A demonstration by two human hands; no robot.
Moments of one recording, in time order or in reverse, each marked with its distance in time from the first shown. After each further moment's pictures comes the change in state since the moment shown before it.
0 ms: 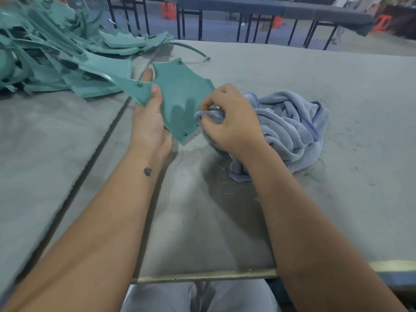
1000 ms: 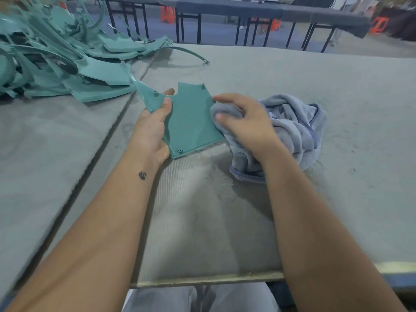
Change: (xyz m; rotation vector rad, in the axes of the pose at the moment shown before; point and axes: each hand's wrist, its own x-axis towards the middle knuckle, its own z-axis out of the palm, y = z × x) left_hand -0.001 0.001 -0.009 0.184 -0.038 -0.188; right_hand 0.001 0.027 -0.015 0.409 -0.015 0.299
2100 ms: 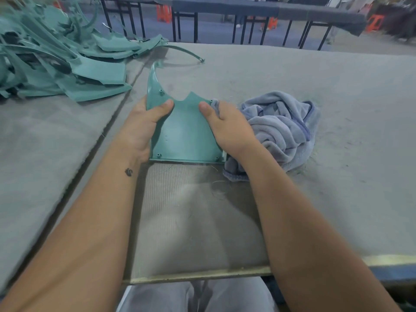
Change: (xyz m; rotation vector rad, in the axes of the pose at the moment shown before) left_hand -0.006 0.013 -0.009 0.313 -0.186 0.060; right_hand -0.001 -0.002 0.021 -0.361 -0.049 0.056
